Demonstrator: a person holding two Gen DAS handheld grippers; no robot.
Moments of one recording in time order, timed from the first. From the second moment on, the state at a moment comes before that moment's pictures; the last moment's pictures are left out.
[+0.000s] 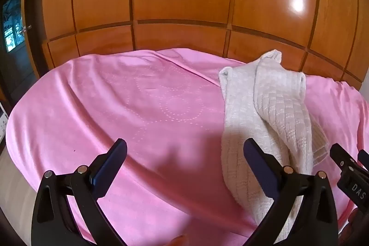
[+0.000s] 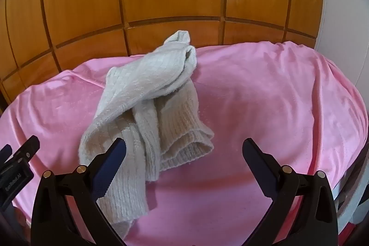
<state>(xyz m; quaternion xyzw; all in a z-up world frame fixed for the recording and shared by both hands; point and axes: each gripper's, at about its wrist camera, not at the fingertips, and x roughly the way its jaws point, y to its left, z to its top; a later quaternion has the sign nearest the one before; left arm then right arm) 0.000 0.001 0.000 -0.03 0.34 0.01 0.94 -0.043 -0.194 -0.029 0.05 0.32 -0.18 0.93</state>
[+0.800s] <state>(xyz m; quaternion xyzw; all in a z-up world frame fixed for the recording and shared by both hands) 0.009 -0.011 -0.003 0.00 0.35 0.00 0.94 -0.045 -0.213 -0.028 0.09 0.31 -0.18 0.93</state>
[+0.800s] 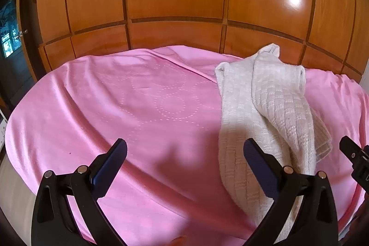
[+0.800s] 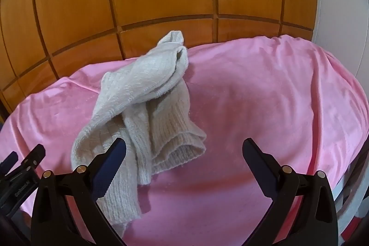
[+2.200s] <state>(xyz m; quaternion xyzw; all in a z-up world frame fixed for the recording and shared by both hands) -0.001 -0.003 0.004 -0.02 0.33 0.00 0.94 -0.058 -0.199 -0.014 0.07 0.29 -0.14 0.95</state>
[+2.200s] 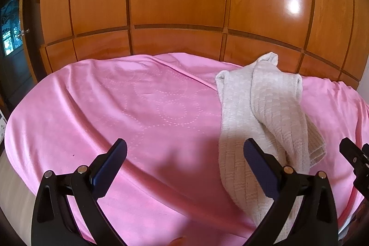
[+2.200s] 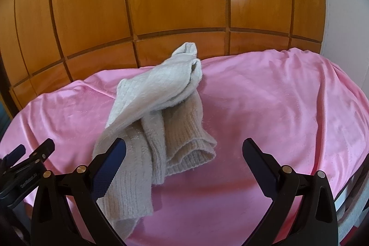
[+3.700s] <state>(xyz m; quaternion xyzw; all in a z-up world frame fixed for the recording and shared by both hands) 0.025 0.077 -0.043 -0.10 0.40 0.02 0.91 0.036 -0.162 -0.045 0.16 0.40 0.08 0.90</state>
